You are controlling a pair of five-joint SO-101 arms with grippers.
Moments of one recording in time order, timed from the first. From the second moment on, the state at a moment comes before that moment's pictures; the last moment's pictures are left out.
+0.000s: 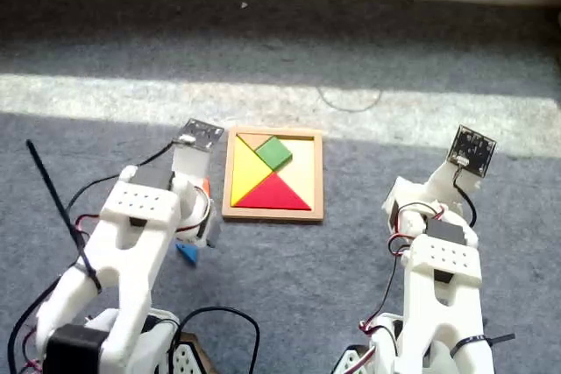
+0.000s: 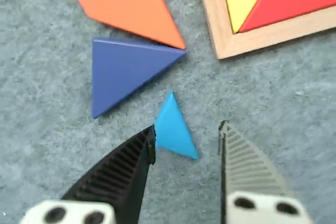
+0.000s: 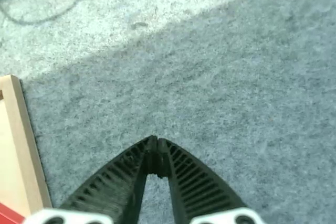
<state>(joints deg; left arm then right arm) 3.3 -22.4 50.7 66.9 -1.2 7.0 -39.3 67.8 30.6 -10.2</state>
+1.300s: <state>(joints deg) 0.3 -19.5 56.4 62.2 1.9 7.0 -39.3 67.8 30.6 -10.2</state>
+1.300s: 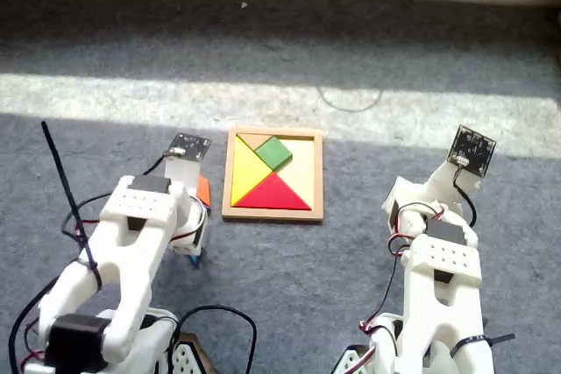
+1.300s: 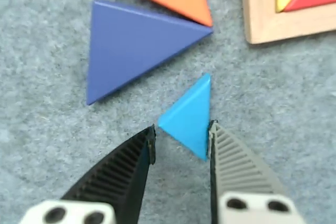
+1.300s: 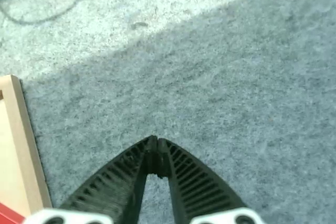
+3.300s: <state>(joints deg) 2.2 -11.9 51.5 61.5 1.9 7.0 -39.3 67.8 30.6 -10.2</state>
